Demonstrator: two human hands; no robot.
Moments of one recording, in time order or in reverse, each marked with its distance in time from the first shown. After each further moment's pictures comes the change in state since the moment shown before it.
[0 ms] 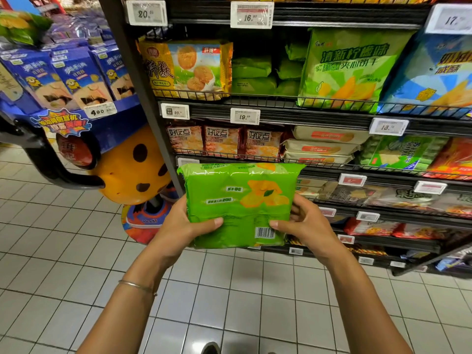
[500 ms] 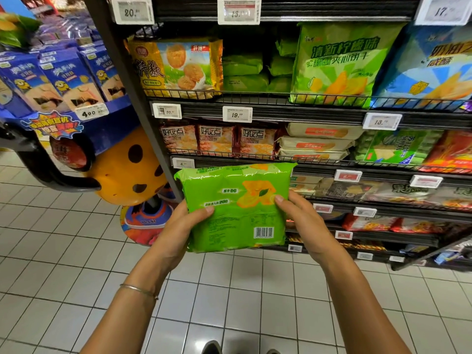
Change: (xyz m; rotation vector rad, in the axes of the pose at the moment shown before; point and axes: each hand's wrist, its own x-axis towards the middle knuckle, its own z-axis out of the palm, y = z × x) left_hand 0.003 -0.004 0.020 -0.128 0.035 -0.133; right_hand -0.003 -0.008 -0.001 0.094 0.078 0.129
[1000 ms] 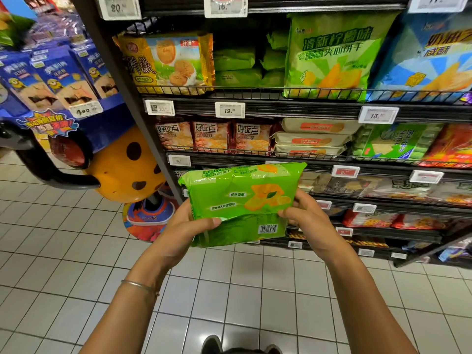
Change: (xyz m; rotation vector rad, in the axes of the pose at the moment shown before) left_hand 0.000 -0.009 0.019 0.111 -0.077 0.046; right_hand 0.000 0.010 -0.034 -0.056 -0.035 0.003
